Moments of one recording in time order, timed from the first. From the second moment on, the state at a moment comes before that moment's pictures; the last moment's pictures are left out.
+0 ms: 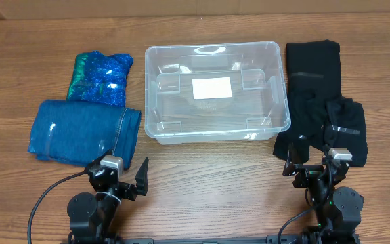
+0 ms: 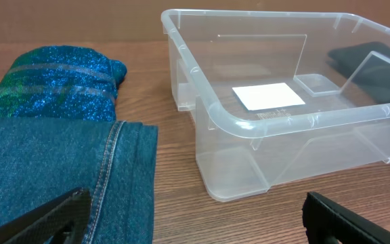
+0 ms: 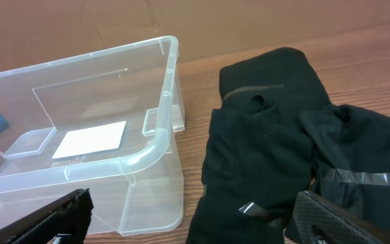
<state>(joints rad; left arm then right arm) 0.03 0.02 0.12 -0.39 0.30 -0.03 -0.04 0.01 0.13 -0.36 -0.09 0.17</state>
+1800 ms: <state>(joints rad) 0.03 0.35 0.48 -0.53 0.37 -0.32 -0.04 0.01 0.12 -0.36 -0.09 0.18</state>
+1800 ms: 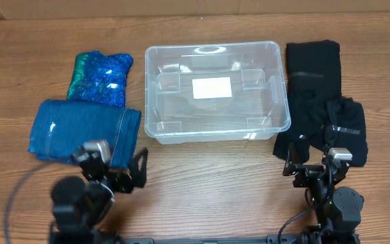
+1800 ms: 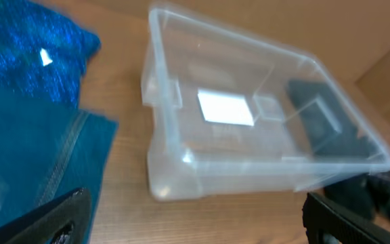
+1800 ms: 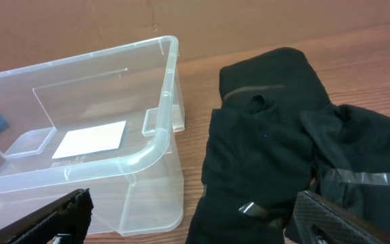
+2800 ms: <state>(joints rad) 0.94 1.67 1.16 -0.78 0.42 -0.18 -0.04 0.01 0.12 -0.36 -0.09 0.17</state>
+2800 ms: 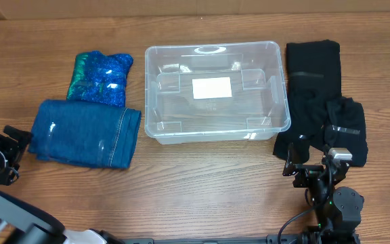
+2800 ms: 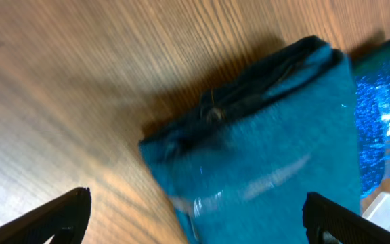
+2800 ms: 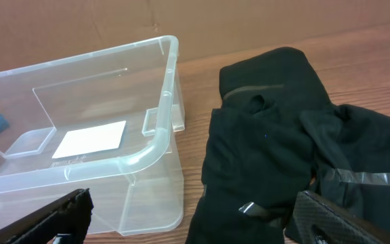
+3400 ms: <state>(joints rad) 0.74 1.94 1.22 -0.65 0.54 -0.04 -0.04 0.01 0.12 -0.36 -0.09 0.17</state>
